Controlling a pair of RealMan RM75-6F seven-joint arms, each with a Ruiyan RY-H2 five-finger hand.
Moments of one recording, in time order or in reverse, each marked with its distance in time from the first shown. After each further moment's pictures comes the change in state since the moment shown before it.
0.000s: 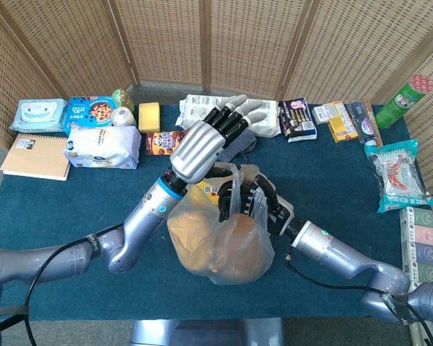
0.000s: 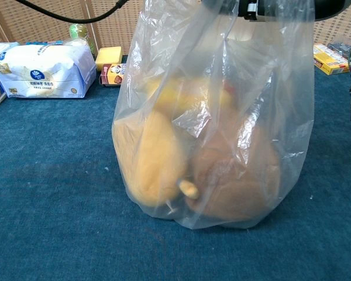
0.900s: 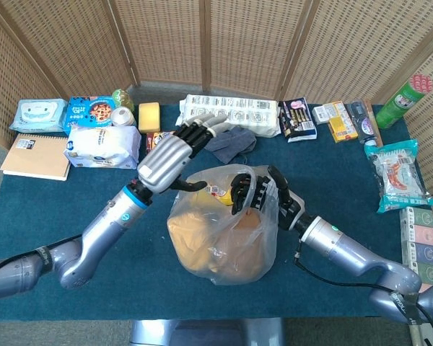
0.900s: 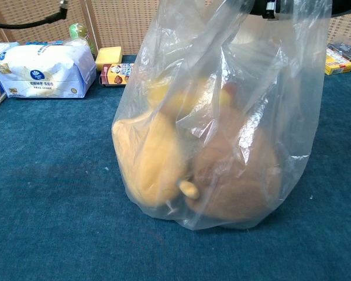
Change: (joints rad) left arm 0.152 0.264 0.069 -0.277 -0.052 -0.093 -0.076; right arm -0.023 0.043 0.017 0.000 0.028 -0.047 0.049
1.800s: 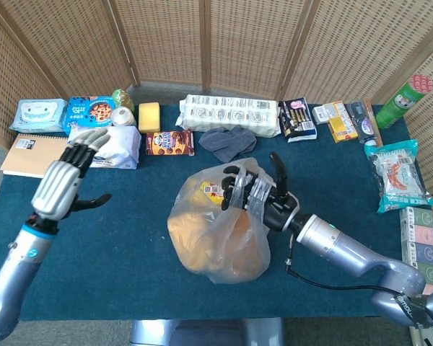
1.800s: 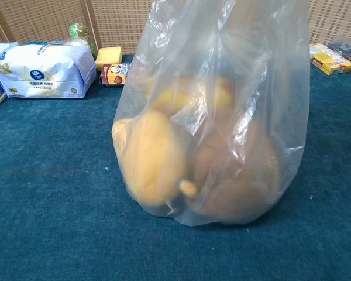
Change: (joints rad) left arm 0.439 0.215 0.216 -0.090 0.151 0.325 -0.024; right arm 0.028 0.094 0.079 -0.105 0.033 -0.055 0.323
